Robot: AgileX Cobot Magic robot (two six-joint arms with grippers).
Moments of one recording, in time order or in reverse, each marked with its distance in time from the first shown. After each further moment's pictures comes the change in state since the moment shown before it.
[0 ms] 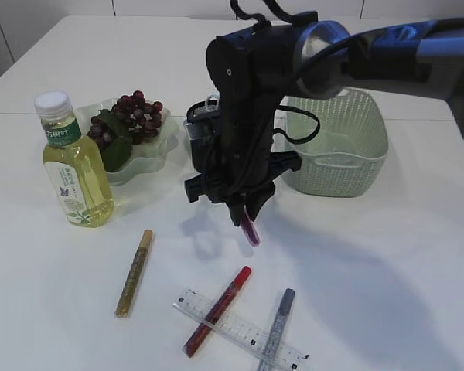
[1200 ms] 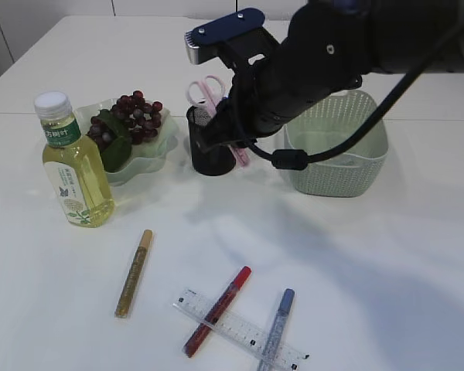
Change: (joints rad) left arm 0.000 0.000 0.000 -0.003 0.000 0.000; right arm -0.005 -0.414 0.470 -0.100 -0.722 -0.244
